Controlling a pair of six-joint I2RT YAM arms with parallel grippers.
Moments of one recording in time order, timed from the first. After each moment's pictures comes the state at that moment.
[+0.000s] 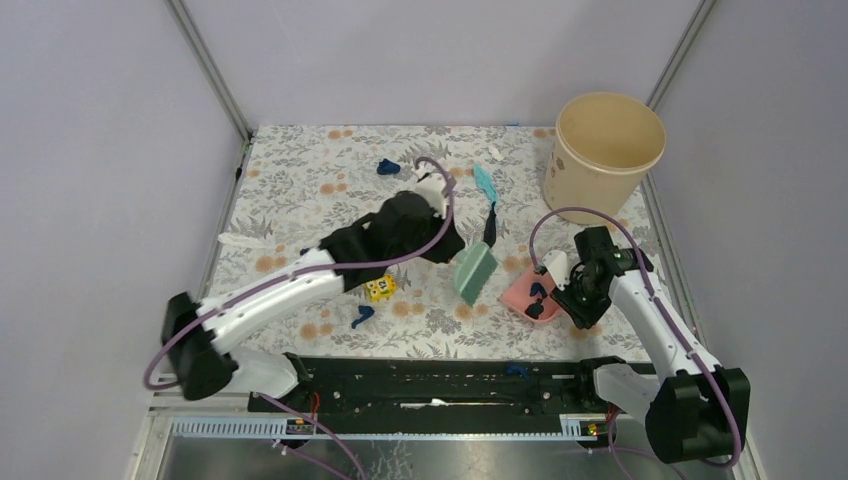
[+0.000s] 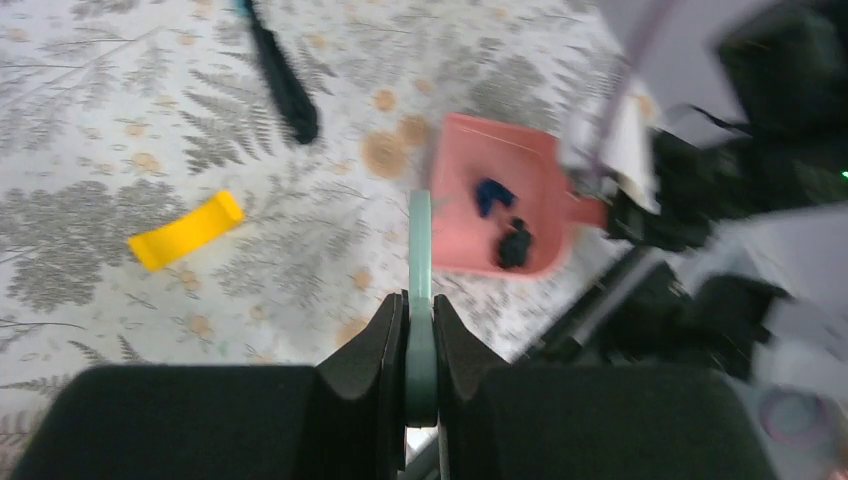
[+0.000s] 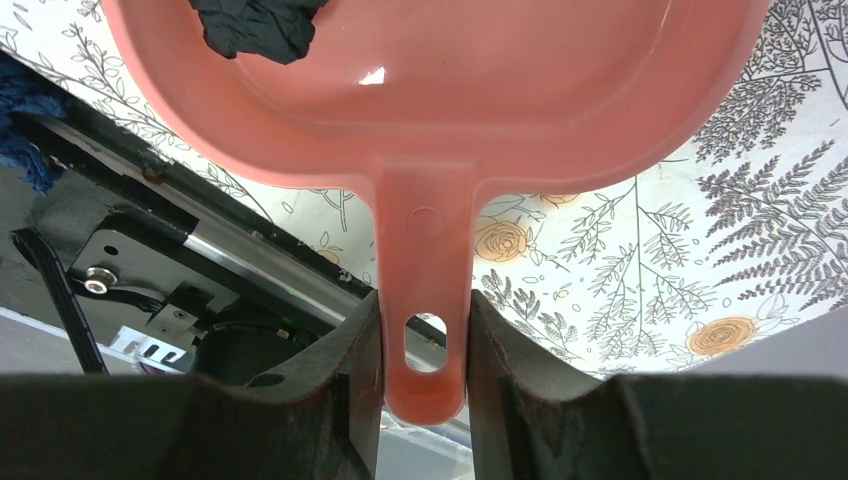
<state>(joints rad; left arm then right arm) -0.95 1.42 1.25 -0.35 -0.09 -0.50 0.13 1.05 0.73 -1.12 -0.07 -0.69</state>
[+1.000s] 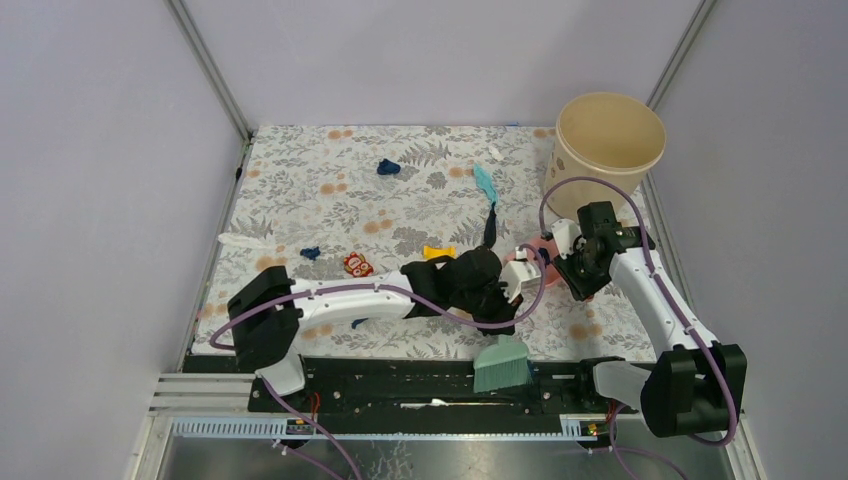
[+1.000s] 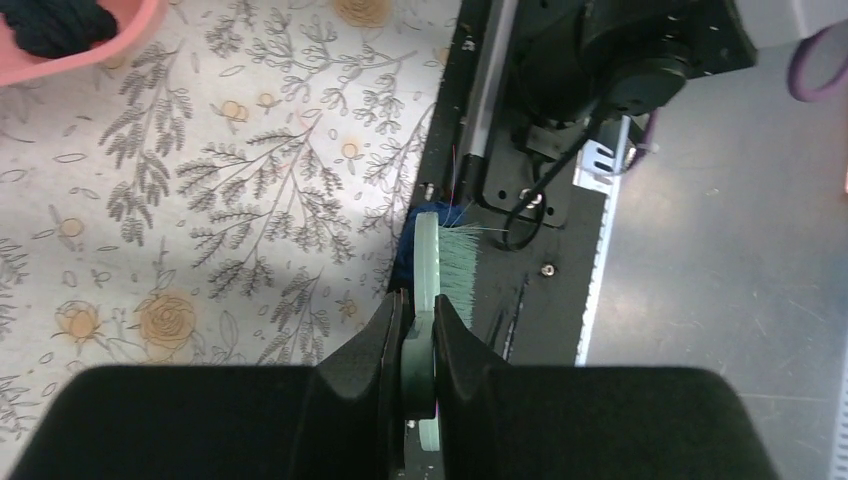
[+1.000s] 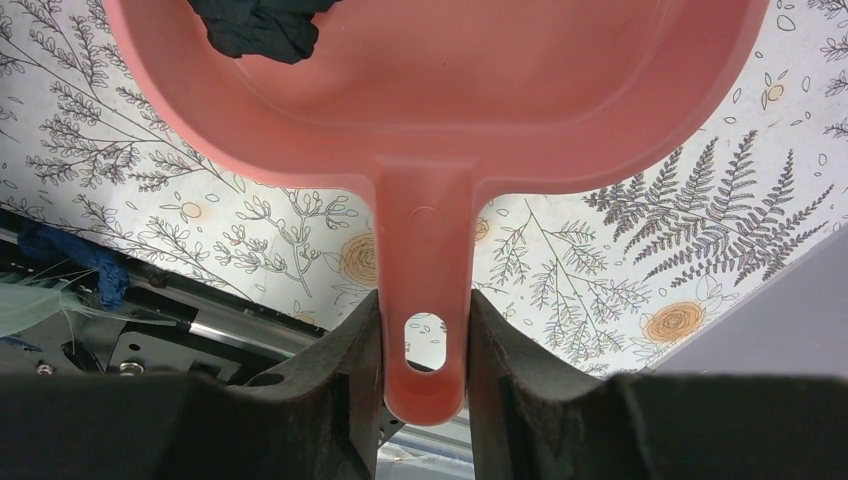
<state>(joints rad) -1.20 1.66 1.19 -0.19 0.37 -0.21 0.10 1.18 0.88 -1.03 -0.03 -0.51</state>
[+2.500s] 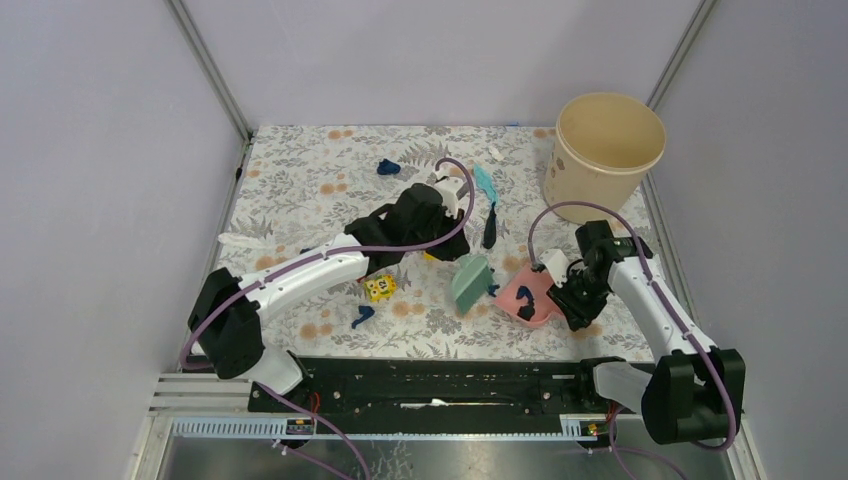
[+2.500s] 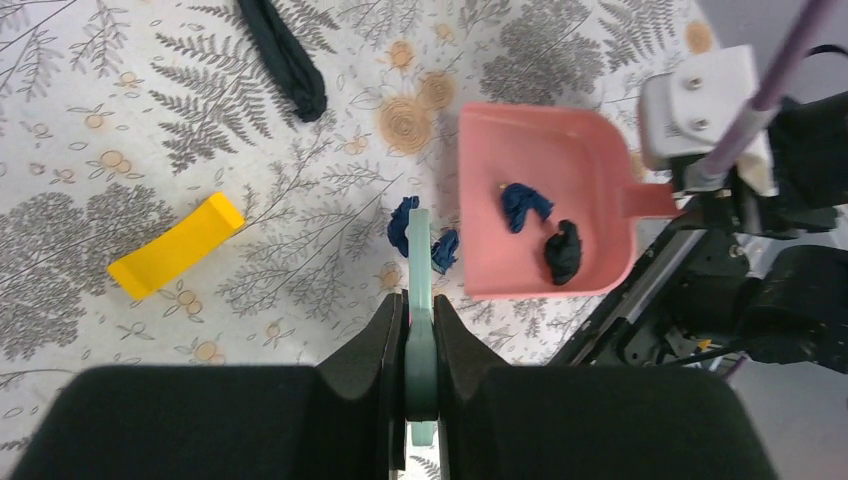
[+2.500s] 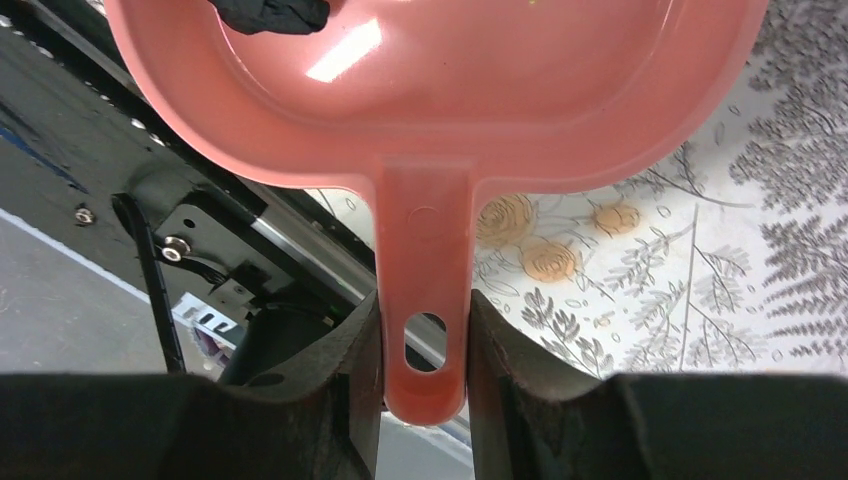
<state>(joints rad) -0.86 1.51 1.20 -0.30 0.13 -0.40 0.10 1.13 0.80 -1.20 -0.18 -0.74</state>
